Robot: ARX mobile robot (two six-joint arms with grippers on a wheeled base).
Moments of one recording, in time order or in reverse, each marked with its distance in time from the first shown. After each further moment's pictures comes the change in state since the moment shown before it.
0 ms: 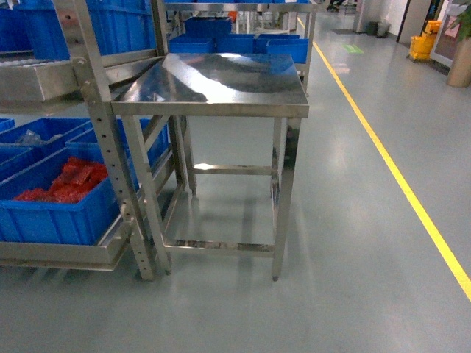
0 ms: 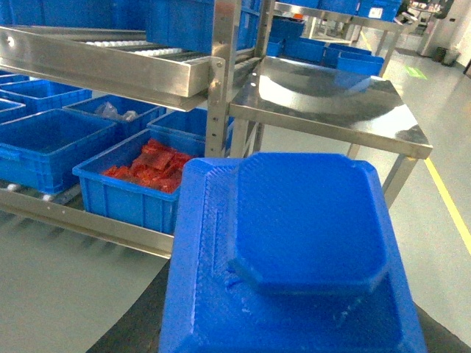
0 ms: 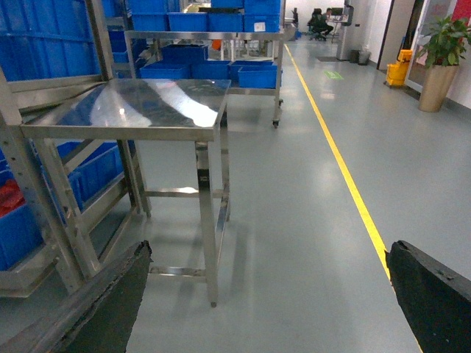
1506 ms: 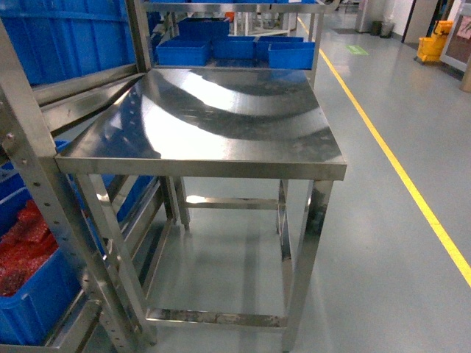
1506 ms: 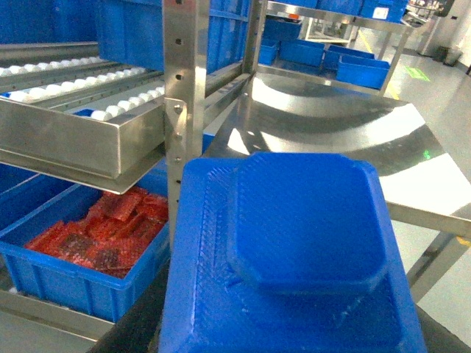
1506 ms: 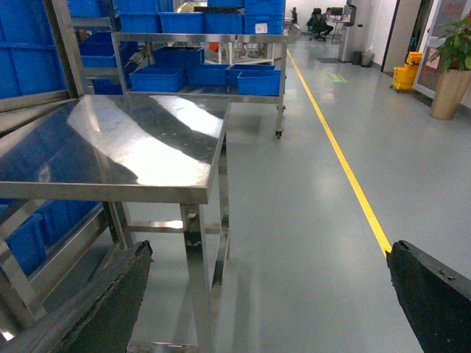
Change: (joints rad) left arm 0.000 0.002 0.000 -0.001 0.005 0.000; right arm 0.000 0.000 0.000 0.002 0.000 0.000
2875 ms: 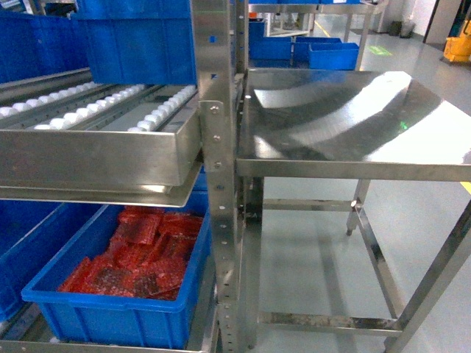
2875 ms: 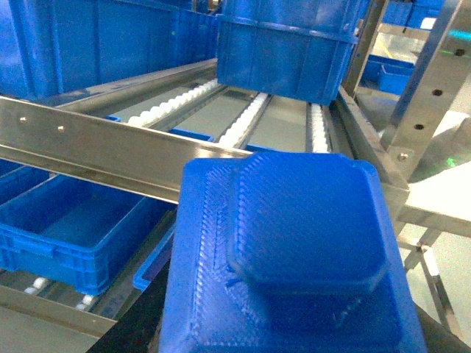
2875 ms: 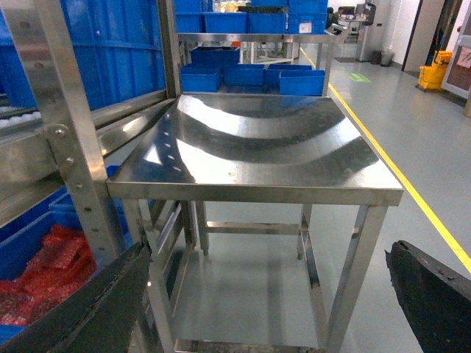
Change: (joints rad) left arm 0.000 -0.001 0.000 0.003 0.000 0.000; right arm 0.000 0.000 0.000 -0.002 0.000 0.000
